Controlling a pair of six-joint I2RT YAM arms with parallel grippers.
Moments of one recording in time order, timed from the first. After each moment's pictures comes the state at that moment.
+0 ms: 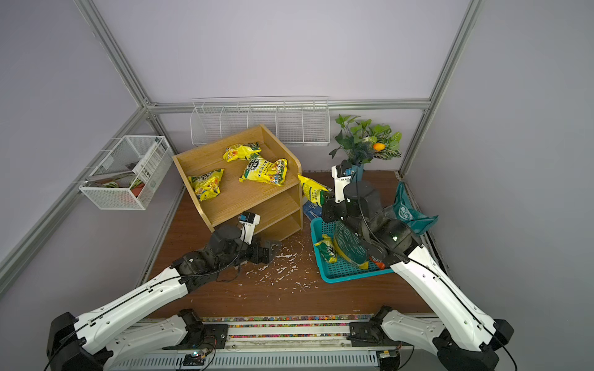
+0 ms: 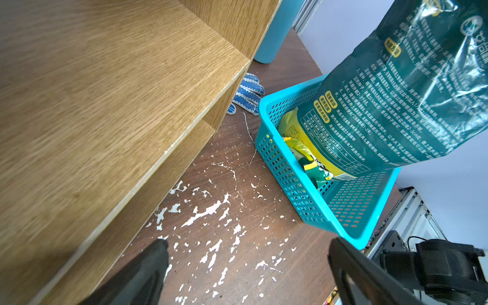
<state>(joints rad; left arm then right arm) -0.85 1.01 0.76 -0.29 0.02 -0.50 0.69 1.10 1.39 -0.74 0.25 0.31</state>
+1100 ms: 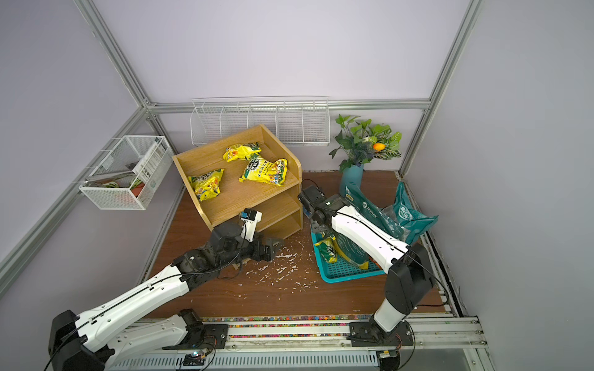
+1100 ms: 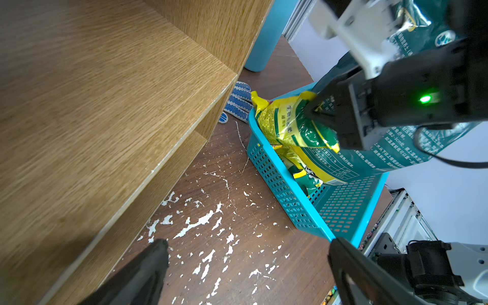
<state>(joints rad) -0.85 1.03 0.79 -0.27 0.04 -0.49 0.65 1.66 1.45 -1.05 0.40 0.38</state>
